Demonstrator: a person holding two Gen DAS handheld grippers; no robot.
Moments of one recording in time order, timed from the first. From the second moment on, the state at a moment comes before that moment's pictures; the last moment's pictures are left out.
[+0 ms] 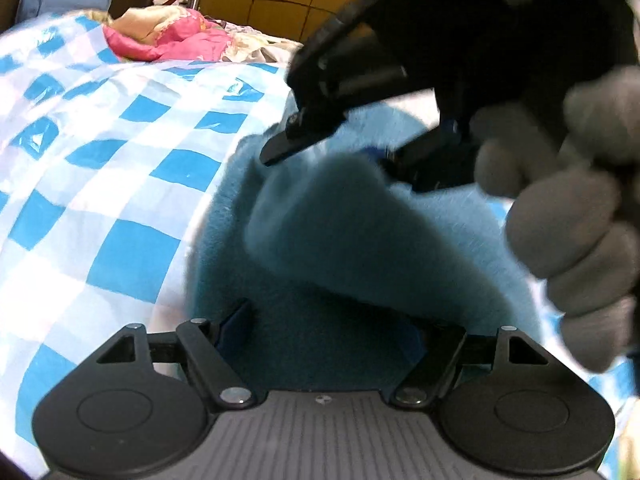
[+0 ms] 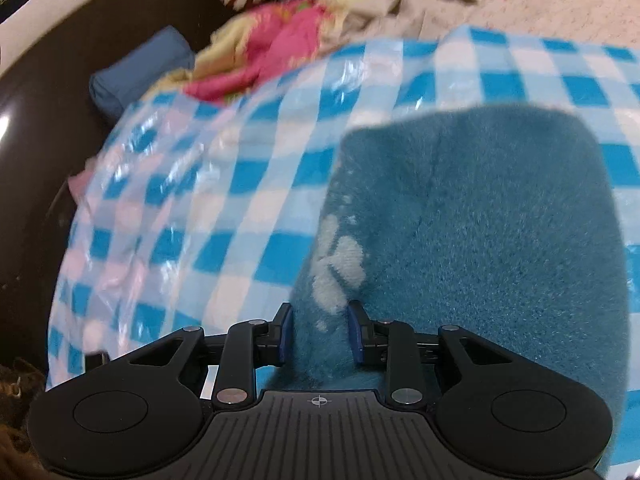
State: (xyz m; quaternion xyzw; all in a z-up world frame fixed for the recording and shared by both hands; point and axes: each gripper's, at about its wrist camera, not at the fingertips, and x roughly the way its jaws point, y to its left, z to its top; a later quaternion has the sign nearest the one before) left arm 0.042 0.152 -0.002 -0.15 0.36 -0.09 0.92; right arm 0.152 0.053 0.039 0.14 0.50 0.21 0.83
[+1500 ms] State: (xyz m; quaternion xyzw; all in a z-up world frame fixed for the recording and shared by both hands) left arm 0.023 0.163 0.033 -0.16 0.31 -0.04 0.93; right arm 0.151 0.051 0.060 0.03 0.44 0.27 0.85
